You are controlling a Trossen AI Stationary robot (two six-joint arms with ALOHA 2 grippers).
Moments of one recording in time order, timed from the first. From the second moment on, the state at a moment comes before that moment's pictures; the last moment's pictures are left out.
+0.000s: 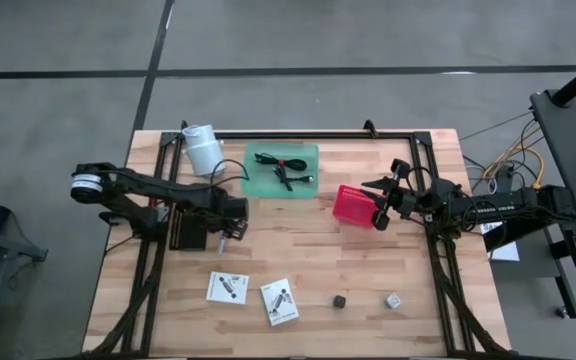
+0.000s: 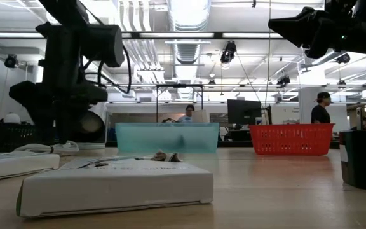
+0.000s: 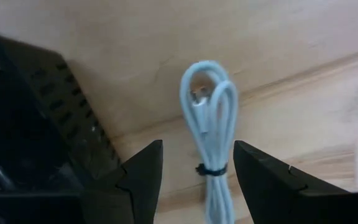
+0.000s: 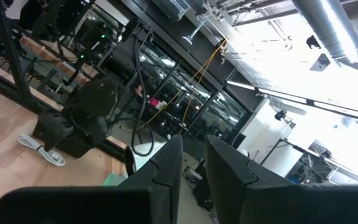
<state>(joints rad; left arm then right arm) 0.04 1.44 0.80 -0.87 0.04 -1.20 -0.12 0.76 0.11 0.92 0.02 -0.67</state>
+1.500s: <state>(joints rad) 0.04 1.56 0.79 -0.82 0.09 -1.09 -0.12 0.77 0.11 0.92 0.03 -0.67</state>
